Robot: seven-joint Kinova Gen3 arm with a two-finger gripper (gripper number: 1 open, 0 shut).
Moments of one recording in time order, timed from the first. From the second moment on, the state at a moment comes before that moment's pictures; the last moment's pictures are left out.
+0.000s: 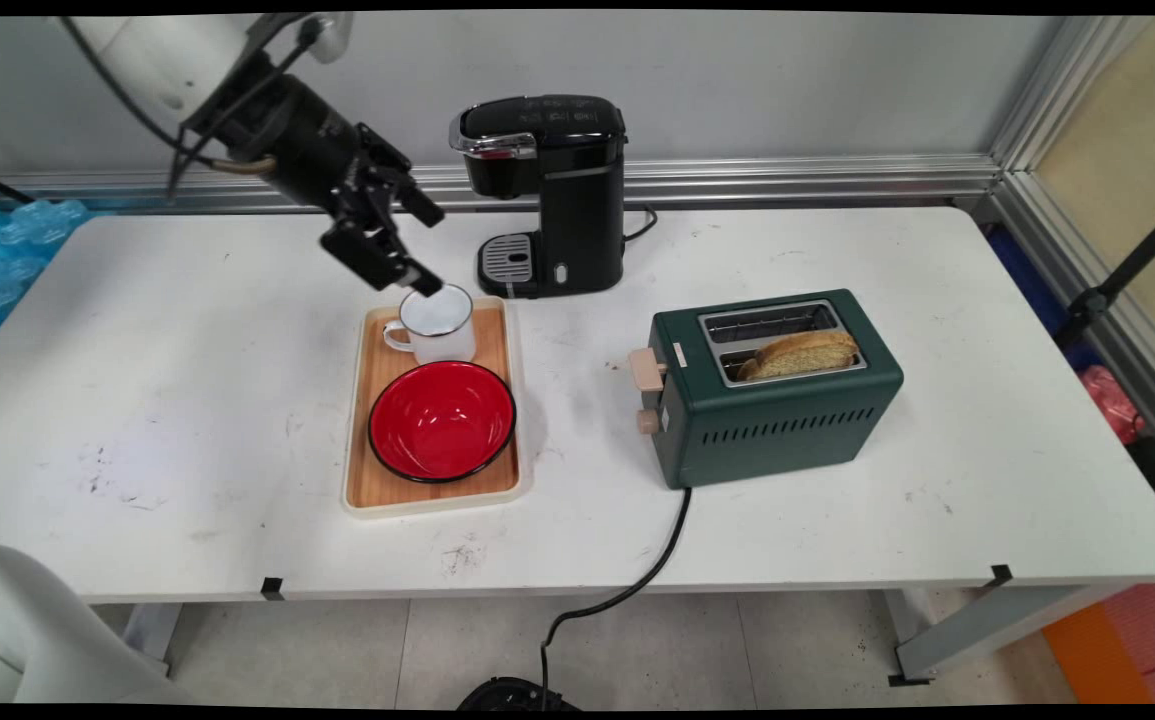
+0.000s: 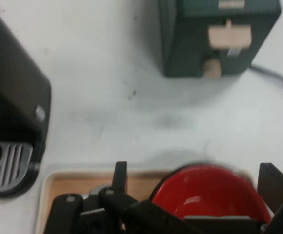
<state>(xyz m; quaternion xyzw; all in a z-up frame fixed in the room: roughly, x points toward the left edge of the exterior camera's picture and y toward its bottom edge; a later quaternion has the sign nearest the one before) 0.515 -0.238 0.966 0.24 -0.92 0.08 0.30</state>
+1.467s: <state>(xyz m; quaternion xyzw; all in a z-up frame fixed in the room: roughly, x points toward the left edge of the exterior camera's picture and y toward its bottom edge) 0.334 -0.267 0.956 0.25 -0.92 0.06 0.29</state>
